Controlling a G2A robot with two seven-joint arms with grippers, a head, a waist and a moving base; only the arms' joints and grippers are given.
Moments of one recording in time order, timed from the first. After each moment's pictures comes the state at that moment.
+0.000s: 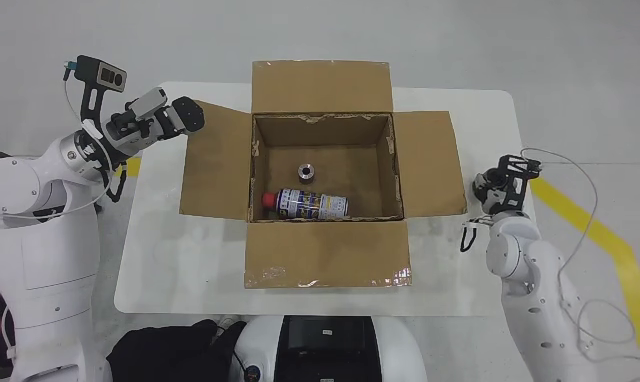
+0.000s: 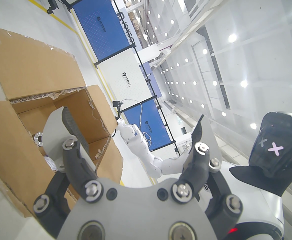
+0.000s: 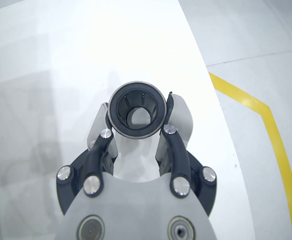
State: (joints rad) left arm 0.99 -1.09 -1.75 -1.56 -0.48 -0.15 -1.21; right arm -1.35 -1.19 1.52 -1.66 -1.16 0.30 0.47
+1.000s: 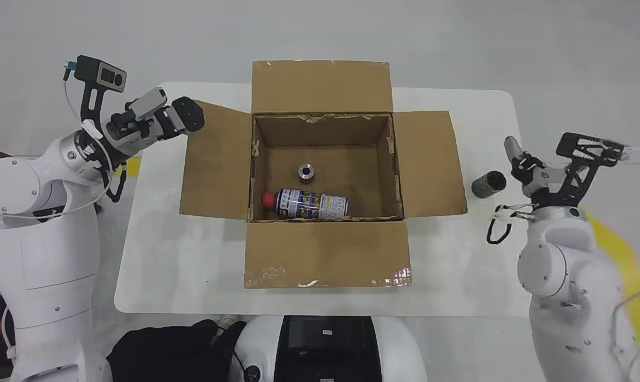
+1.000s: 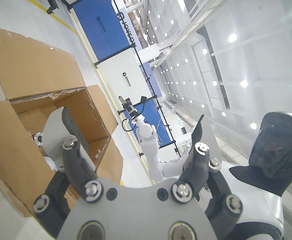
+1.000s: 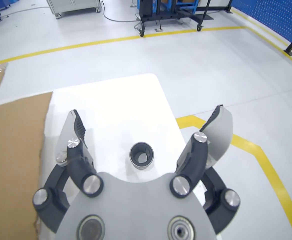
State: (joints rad) left arm 0.99 -1.09 -1.75 -1.56 -0.48 -0.15 -1.21; right arm -1.46 -1.19 1.66 -2.09 -1.21 0.32 0.42
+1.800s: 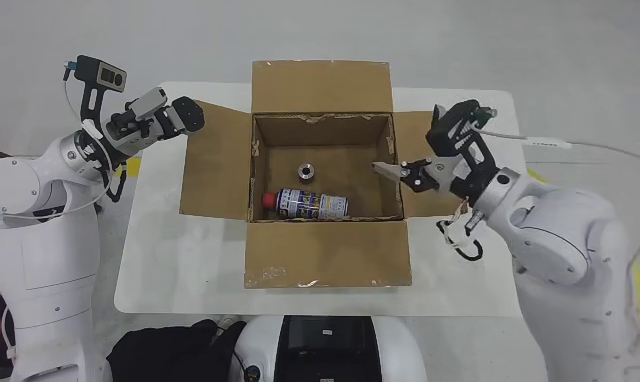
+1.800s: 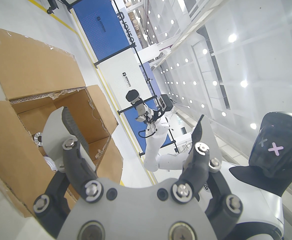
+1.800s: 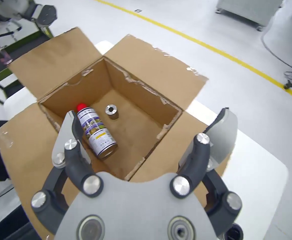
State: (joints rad) left arm 0.99 -1.09 -1.75 -1.56 -0.48 -0.15 -1.21; right arm -1.09 -1.17 1.42 -2.10 -0.79 -0.41 0.88
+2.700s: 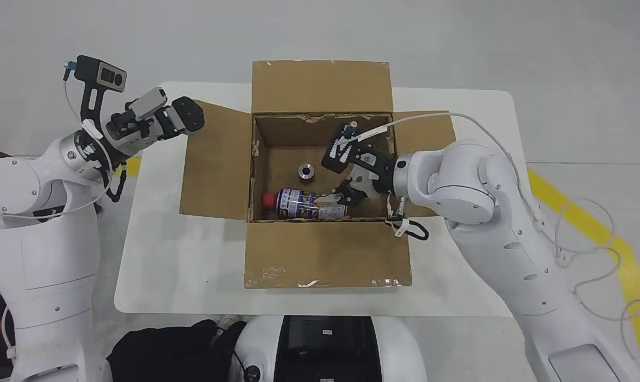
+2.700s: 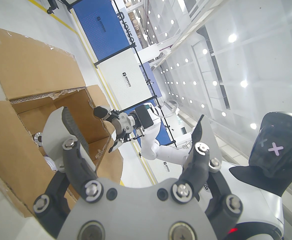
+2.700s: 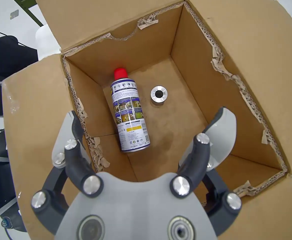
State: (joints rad) left arm 0.99 -1.09 -1.75 -1.56 -0.48 -0.15 -1.21; right arm -0.77 -1.20 1.02 -1.76 -0.73 -0.53 1.03
